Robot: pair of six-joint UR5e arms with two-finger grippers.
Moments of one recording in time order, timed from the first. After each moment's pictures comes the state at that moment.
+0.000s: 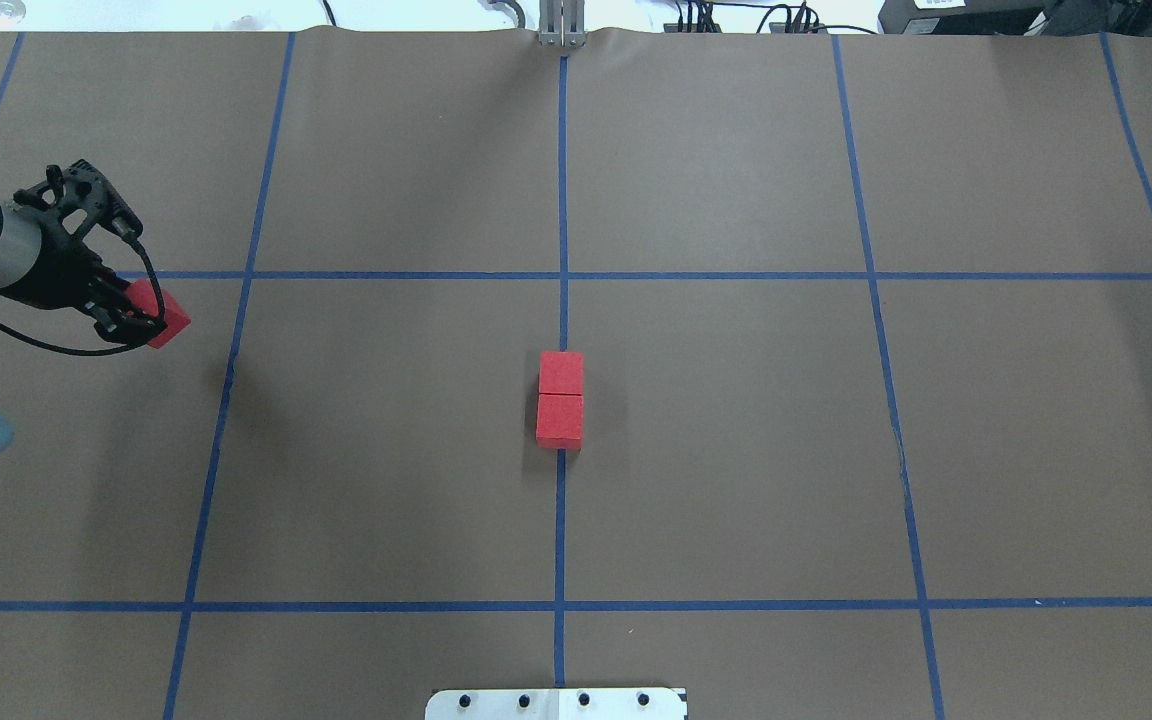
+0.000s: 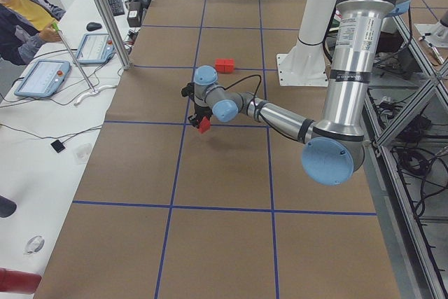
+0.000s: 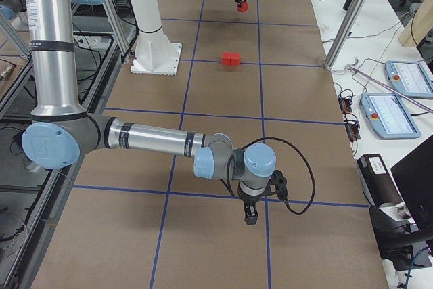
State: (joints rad) left arm -0.93 -1.72 -1.75 -1.98 -2.10 -0.01; right arm 1.58 -1.55 1.45 -1.50 2.27 -0.19
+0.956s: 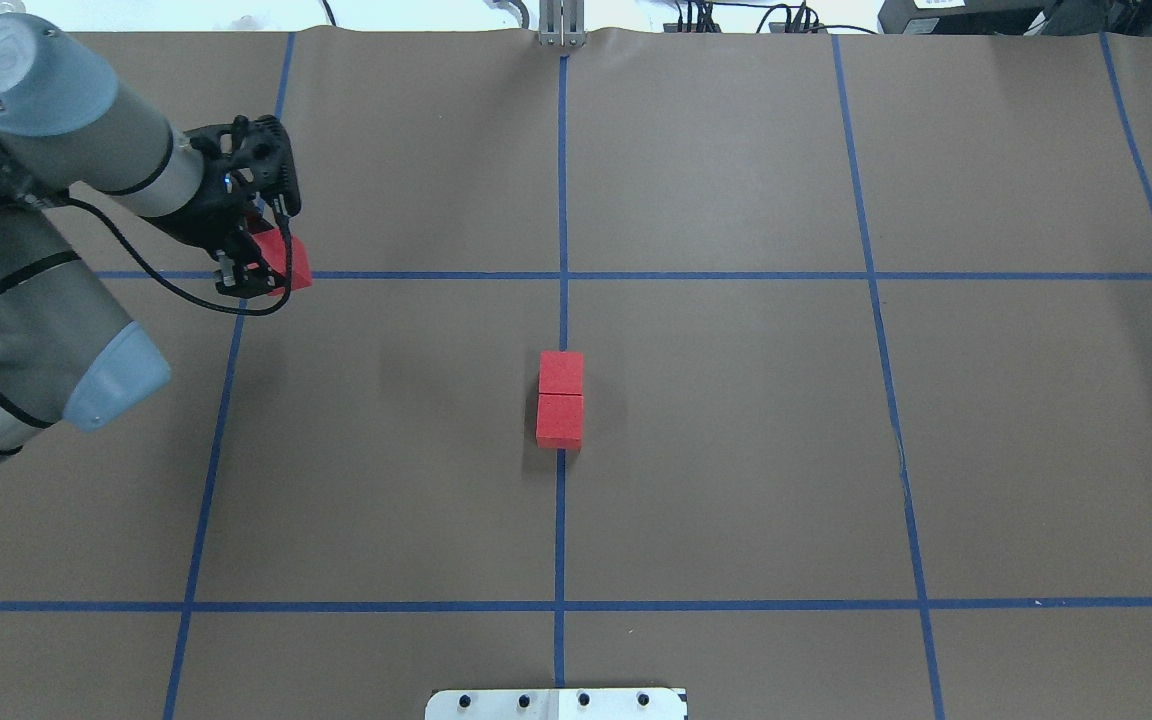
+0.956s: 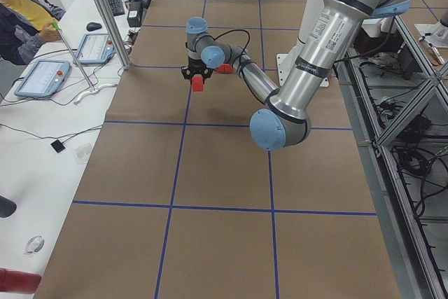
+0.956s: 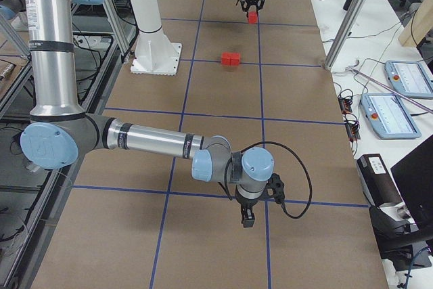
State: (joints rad) left arm -0.80 -2.15 -1.71 -1.59 -2.06 0.46; right arm 1.58 -1.55 1.44 -1.50 2.27 -0.19
